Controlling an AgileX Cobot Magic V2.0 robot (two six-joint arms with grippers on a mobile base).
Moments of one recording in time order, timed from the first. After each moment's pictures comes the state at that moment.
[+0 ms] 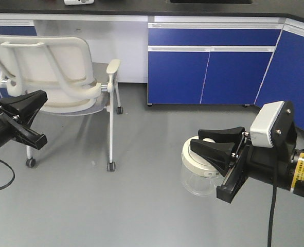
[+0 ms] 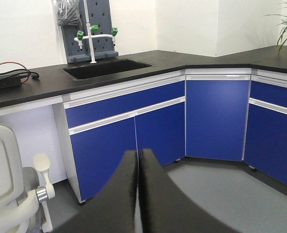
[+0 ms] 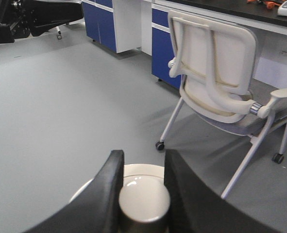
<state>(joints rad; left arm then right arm) 0.07 1.42 -0.55 0.75 -0.94 -0.43 0.13 1.25 -0.52 -1.27 -0.84 0.91</state>
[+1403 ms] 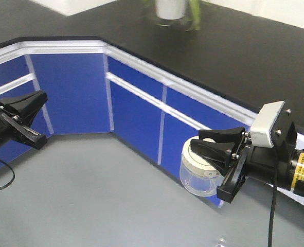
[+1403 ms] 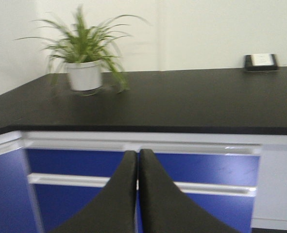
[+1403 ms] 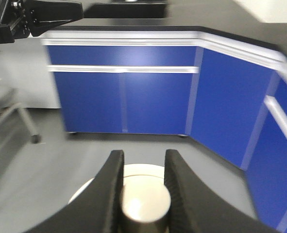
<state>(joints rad) 0.07 1.42 -0.55 0.75 -0.94 -0.43 0.13 1.25 -0.52 -1.27 -0.84 0.91</state>
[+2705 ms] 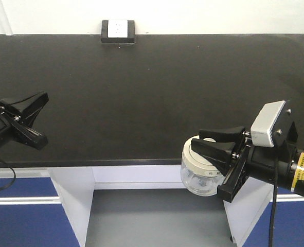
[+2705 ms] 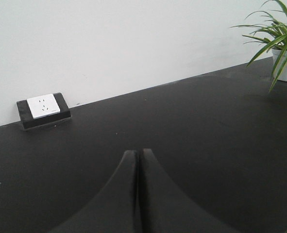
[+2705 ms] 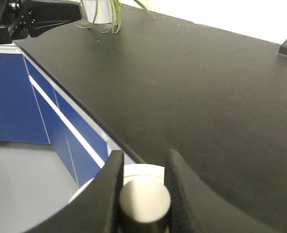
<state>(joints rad) 0.07 1.42 -0.55 0.75 -0.94 -0.43 0.13 1.25 -0.52 -1.27 -0.84 0.91</state>
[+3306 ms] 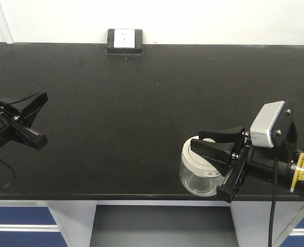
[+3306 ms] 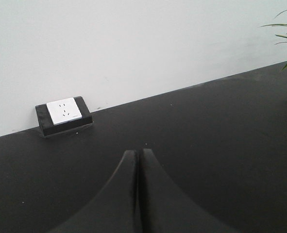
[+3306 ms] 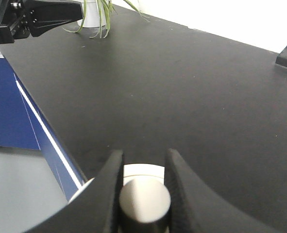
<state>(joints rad) 0.07 1.42 -0.55 0.75 -0.94 -0.43 0.13 1.25 -0.52 -1.27 -0.84 0.91</state>
